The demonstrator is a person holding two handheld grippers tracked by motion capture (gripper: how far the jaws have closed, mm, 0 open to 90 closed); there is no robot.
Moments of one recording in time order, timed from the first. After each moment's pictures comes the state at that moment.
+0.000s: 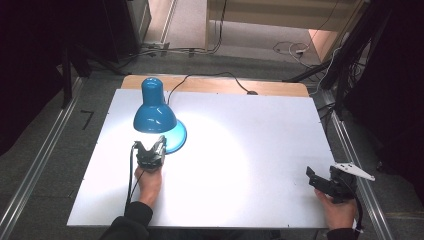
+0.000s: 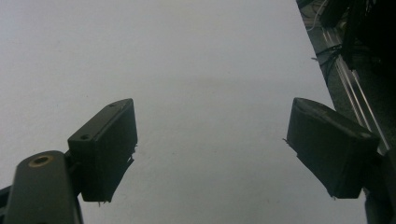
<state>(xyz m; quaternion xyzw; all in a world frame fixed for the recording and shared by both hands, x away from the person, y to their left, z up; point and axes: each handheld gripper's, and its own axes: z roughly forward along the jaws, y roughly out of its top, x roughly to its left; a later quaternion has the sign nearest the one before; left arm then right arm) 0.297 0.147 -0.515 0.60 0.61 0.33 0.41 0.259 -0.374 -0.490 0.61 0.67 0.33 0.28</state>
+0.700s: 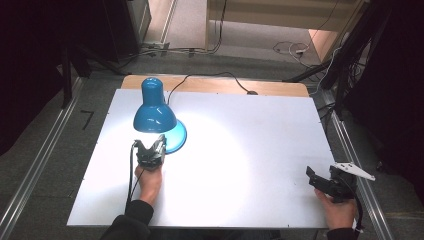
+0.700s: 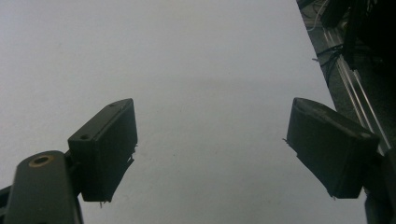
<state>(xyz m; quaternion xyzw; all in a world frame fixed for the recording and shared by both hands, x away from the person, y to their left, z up) 0.302 0.149 -0.515 0.60 0.61 0.33 0.40 0.260 -0.374 -0.490 0.61 0.67 0.33 0.28</state>
